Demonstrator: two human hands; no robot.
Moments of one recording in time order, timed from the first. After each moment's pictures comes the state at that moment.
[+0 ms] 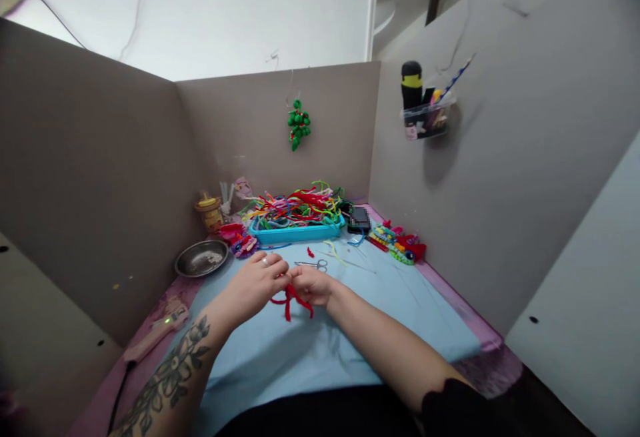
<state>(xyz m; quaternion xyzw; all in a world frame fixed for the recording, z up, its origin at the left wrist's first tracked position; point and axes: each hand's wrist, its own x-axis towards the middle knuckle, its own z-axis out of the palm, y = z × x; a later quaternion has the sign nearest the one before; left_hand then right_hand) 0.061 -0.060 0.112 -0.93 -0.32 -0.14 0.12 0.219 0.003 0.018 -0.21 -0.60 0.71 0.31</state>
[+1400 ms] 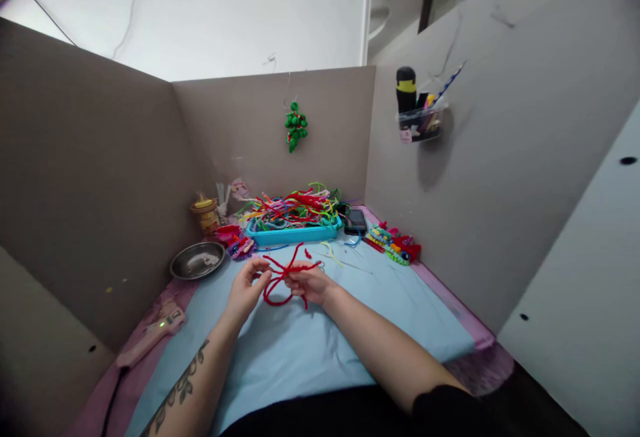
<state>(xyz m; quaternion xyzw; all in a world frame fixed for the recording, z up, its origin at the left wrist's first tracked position) 0.047 -0.030 0.031 -0.59 -0.46 -0.58 -0.32 0.218 0.013 0.008 -0.17 -0.46 0.79 0.36</state>
